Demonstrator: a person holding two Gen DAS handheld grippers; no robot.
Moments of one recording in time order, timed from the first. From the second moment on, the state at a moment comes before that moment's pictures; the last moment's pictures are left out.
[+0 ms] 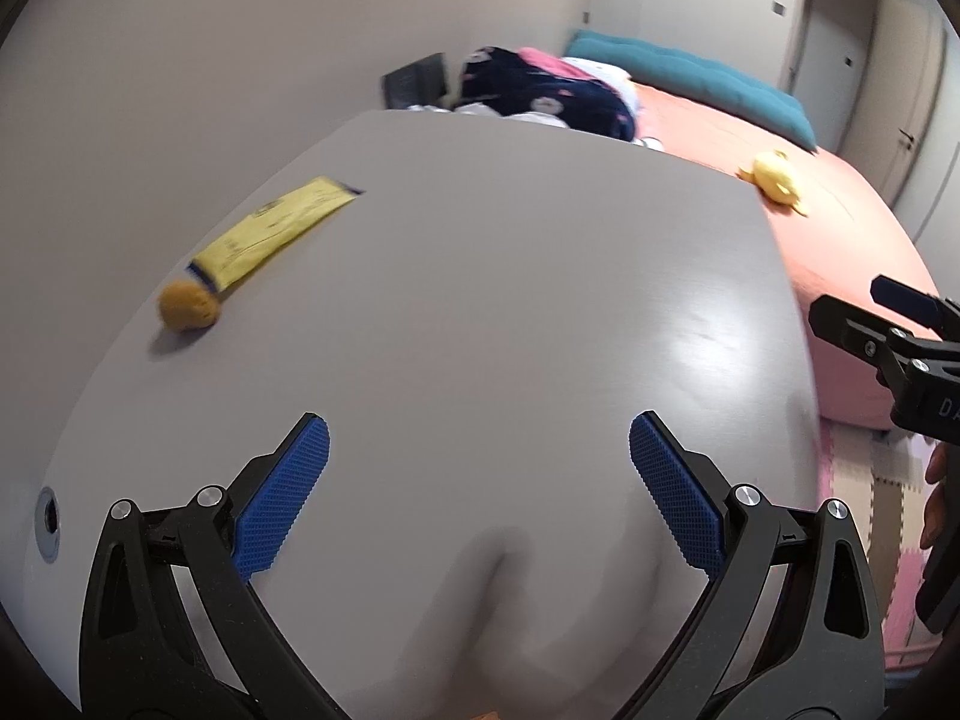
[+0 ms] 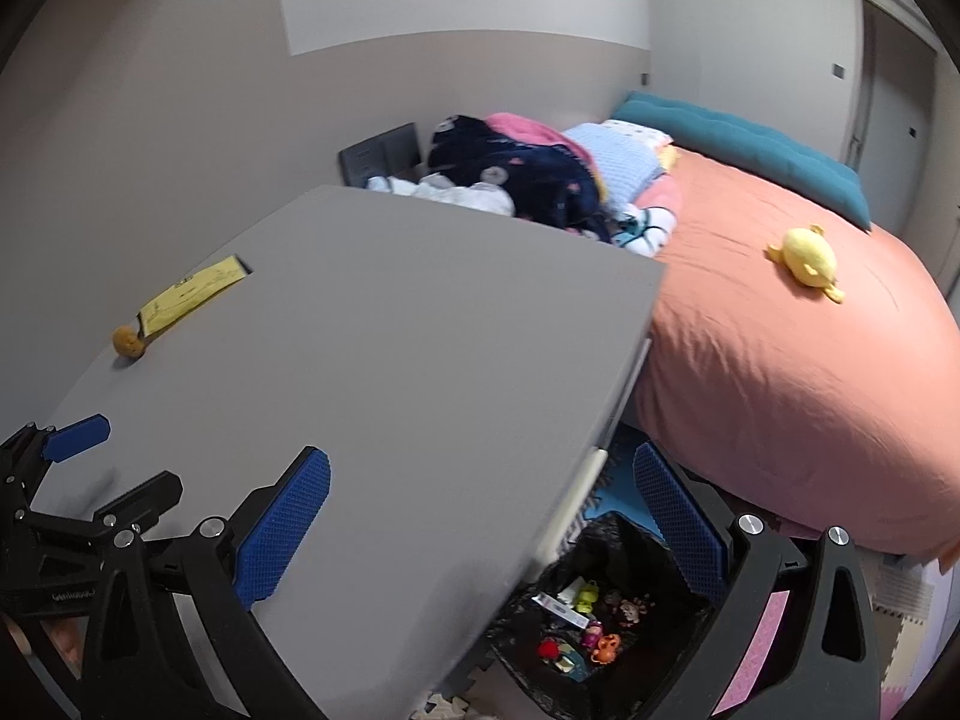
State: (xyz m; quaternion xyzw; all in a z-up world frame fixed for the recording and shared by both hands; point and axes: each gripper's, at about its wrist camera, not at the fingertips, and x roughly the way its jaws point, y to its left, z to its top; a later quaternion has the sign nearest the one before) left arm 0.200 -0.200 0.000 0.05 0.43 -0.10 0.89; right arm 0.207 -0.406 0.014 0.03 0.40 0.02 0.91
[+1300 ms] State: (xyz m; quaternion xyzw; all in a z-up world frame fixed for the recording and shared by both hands) left arm 0.307 -0.052 -0.032 0.02 0.43 -0.01 0.90; right arm 0.343 -0.229 -0.004 0.05 0.44 0.14 0.89
